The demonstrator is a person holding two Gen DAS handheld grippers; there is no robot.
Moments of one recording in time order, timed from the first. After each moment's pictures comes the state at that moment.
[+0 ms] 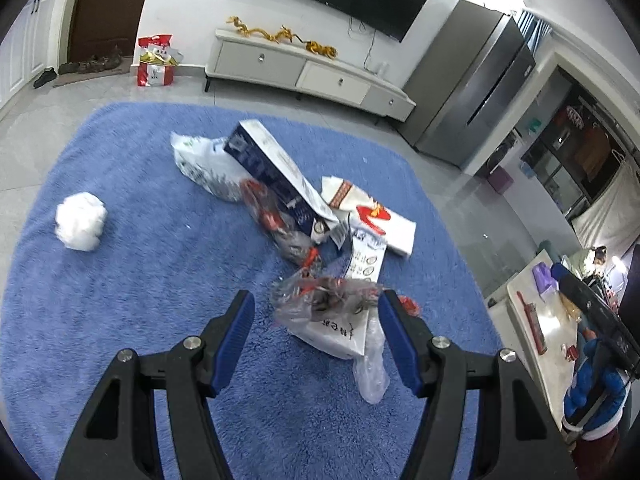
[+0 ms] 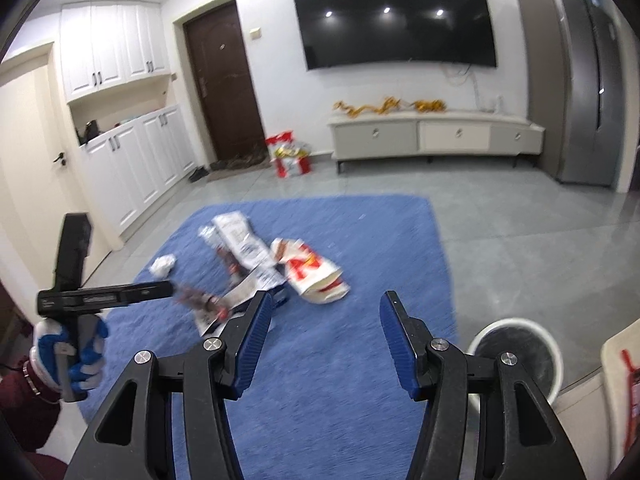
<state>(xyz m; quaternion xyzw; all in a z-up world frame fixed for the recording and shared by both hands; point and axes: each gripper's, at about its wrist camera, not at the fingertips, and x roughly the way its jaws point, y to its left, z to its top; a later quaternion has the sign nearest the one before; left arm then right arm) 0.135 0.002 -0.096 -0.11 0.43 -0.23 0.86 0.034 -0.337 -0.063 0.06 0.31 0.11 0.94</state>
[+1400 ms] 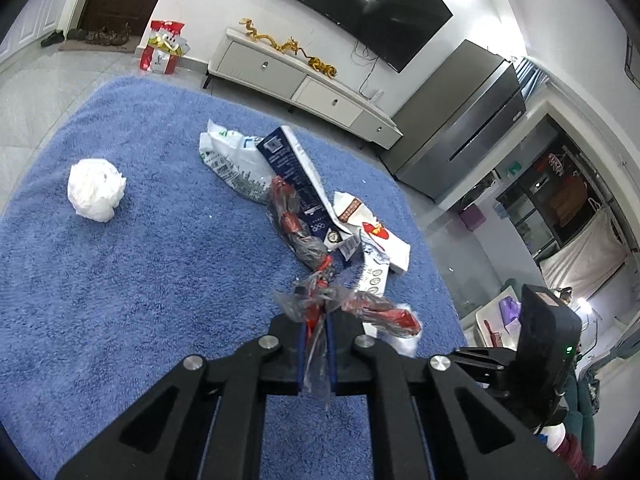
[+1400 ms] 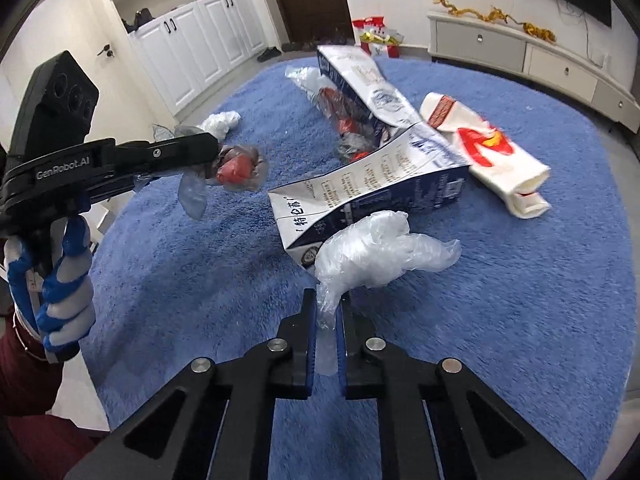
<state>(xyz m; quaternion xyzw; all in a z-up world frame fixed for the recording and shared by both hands) 0.127 0.055 -0.106 -0.20 0.40 -0.26 0.85 0.089 -0.206 -0.163 -0.02 0.47 0.24 0.85</state>
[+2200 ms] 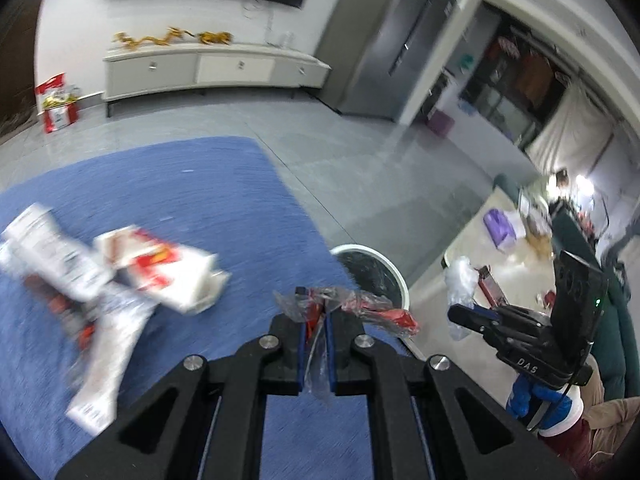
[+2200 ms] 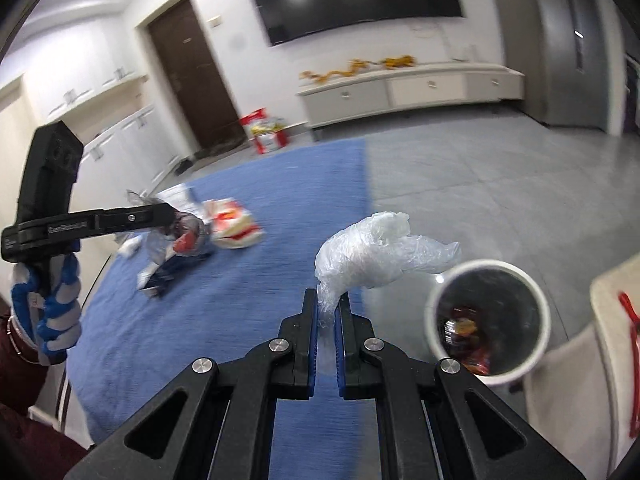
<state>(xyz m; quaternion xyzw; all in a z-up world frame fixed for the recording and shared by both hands) 0.143 -0.225 -0.050 -0.01 0.44 -0.36 0.82 0.021 -0.469 -0.121 0.12 0.36 0.08 0.92</state>
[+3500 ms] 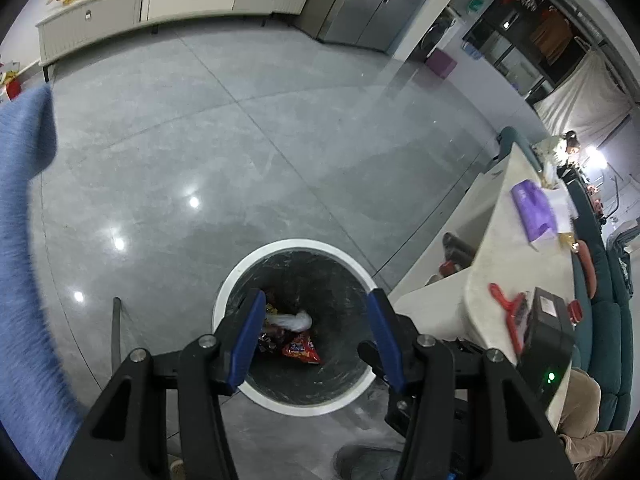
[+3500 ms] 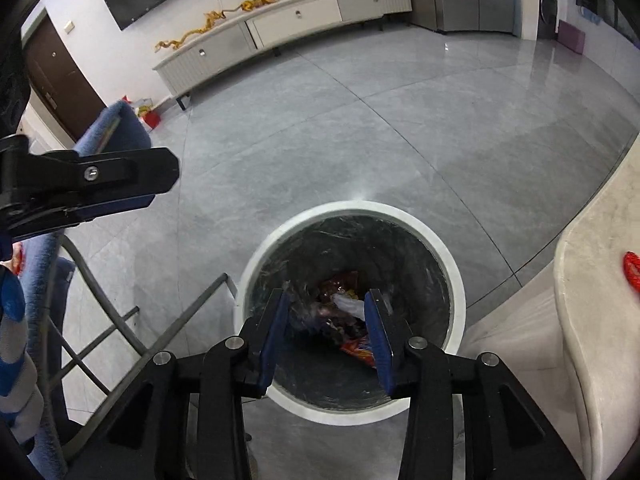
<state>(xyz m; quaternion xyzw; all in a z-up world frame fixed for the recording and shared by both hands) 0.228 -0.488 -0.170 0.02 0.52 -0.37 0.77 0.121 -0.638 -0.267 0.19 0.46 -0.08 0.86</state>
